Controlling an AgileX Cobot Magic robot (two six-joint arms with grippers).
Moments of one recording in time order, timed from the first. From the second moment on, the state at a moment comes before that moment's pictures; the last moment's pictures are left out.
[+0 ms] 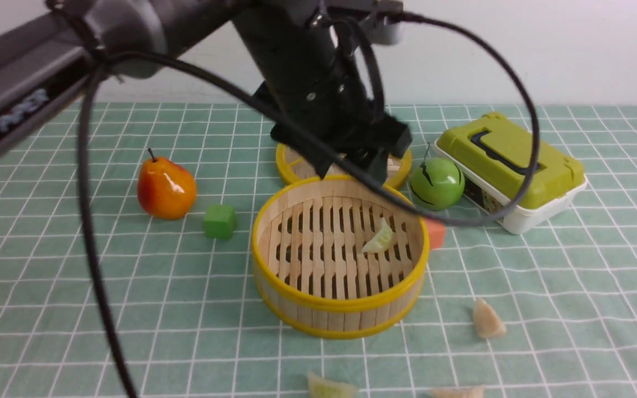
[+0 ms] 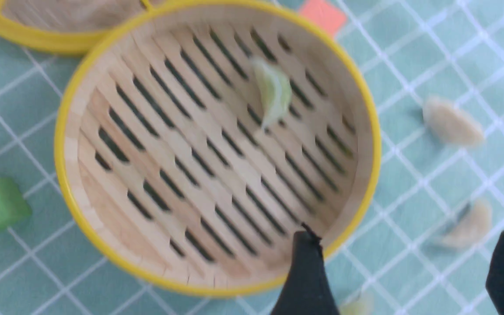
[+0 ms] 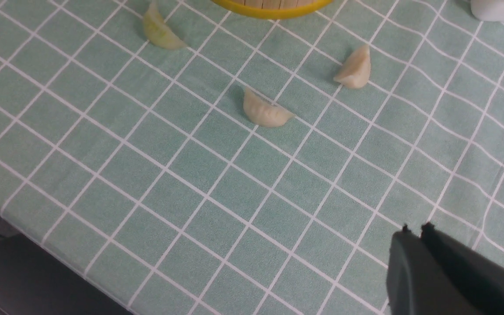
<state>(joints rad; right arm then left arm) 0.44 0.65 -0.98 0.08 1.26 -0.17 -0.62 1.87 -1.91 -0.14 1.24 0.09</state>
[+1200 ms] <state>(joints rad) 0.44 0.65 -0.84 0.06 1.16 -0.17 -0.62 1.93 -1.22 -0.47 0.77 1.20</state>
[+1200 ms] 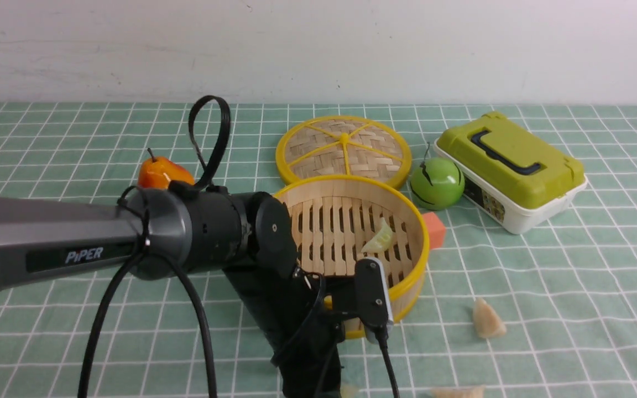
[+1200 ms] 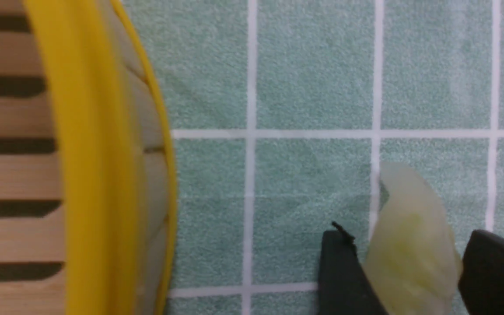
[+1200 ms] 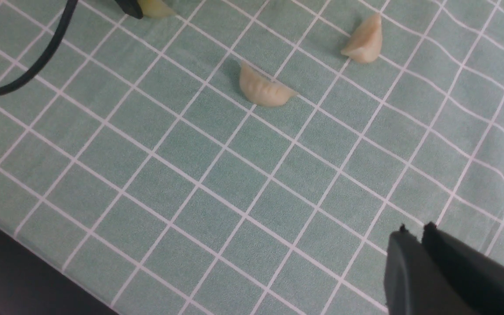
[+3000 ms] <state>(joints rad) 0.44 1.46 -1.29 0.13 1.15 -0.12 -0.39 1.90 -1.83 -0.13 1.13 0.00</state>
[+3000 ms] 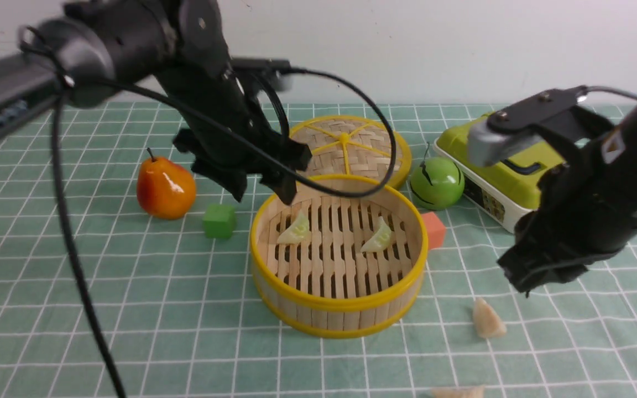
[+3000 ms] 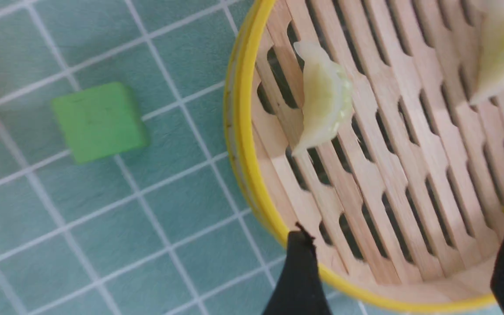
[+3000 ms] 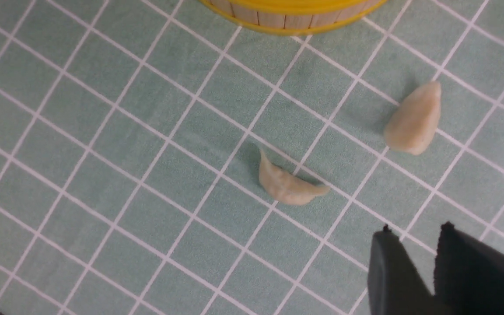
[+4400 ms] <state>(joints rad) 0.34 1.85 -1.44 0.06 1.01 -0.02 -0.39 0.90 -1.03 -0.10 1.08 -0.05</state>
